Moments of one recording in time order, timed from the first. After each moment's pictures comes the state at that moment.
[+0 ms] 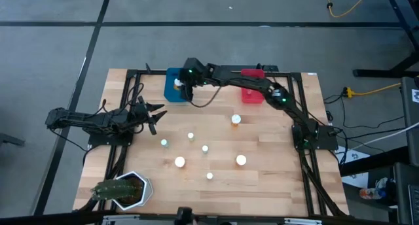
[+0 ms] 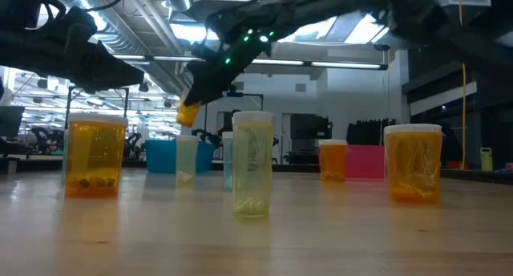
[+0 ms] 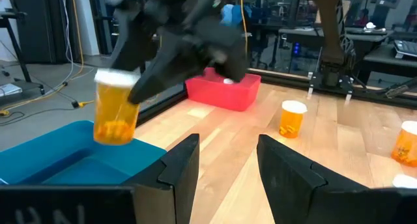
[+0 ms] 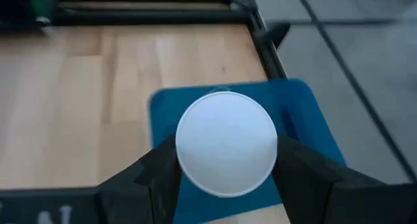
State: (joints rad) left arm -0.05 0.14 0.01 0.07 -0.55 -0.10; right arm -0.33 2.43 2.31 -0.54 -0.01 -0.20
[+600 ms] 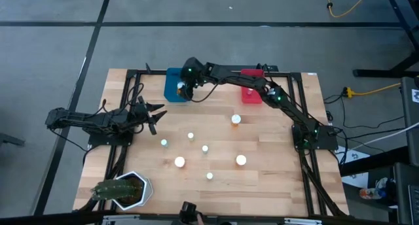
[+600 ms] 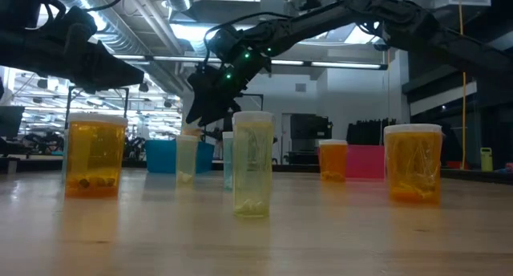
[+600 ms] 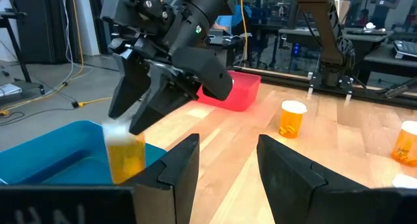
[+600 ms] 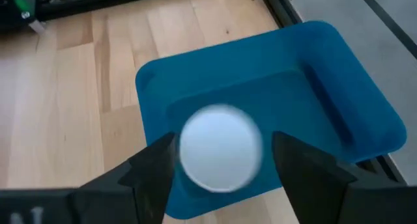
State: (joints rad) left arm -0.05 0.14 0.01 0.07 -0.55 -0.10; right arm -0.37 2.50 2.32 -0.58 -0.10 -0.04
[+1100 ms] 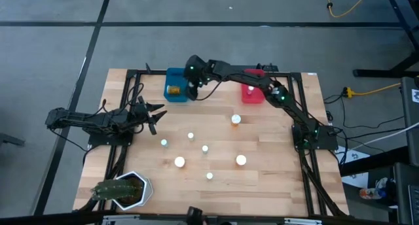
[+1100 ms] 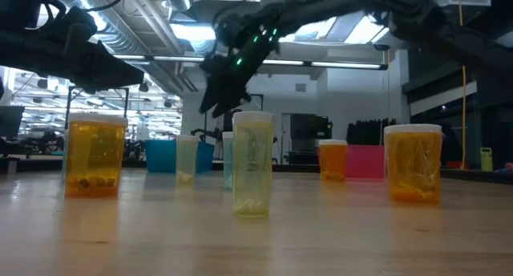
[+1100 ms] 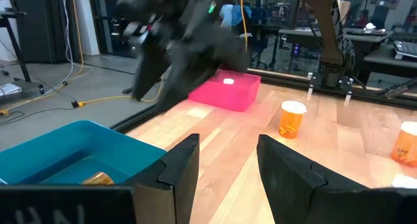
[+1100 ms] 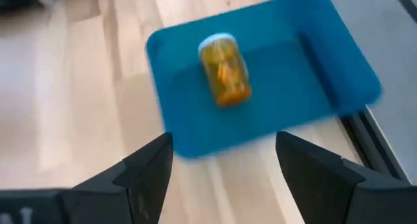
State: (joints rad) left arm -0.05 0.14 0.01 0.07 -0.55 -0.10; right arm -0.37 2.42 2.34 -0.79 -0.10 -0.03
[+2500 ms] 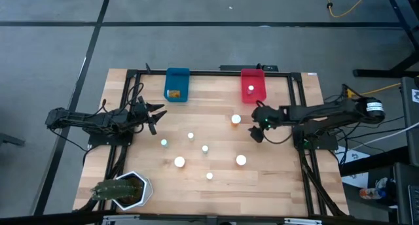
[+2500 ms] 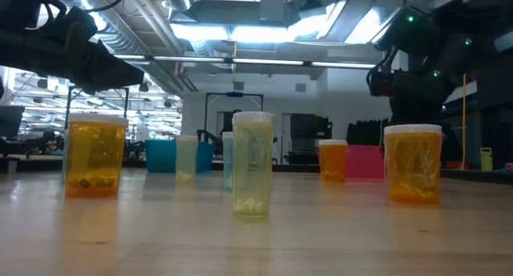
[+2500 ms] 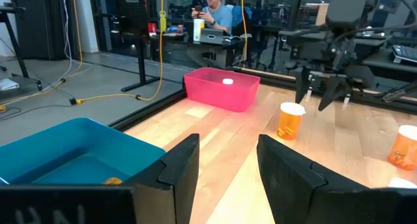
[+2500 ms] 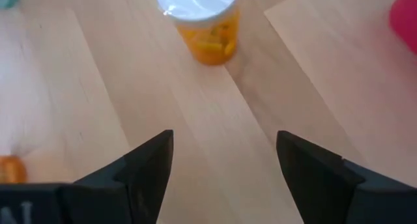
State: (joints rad) left arm -0.05 0.14 0.01 0.07 -0.55 -0.12; right arm -0.10 1.16 0.47 -0.27 0.09 0.41
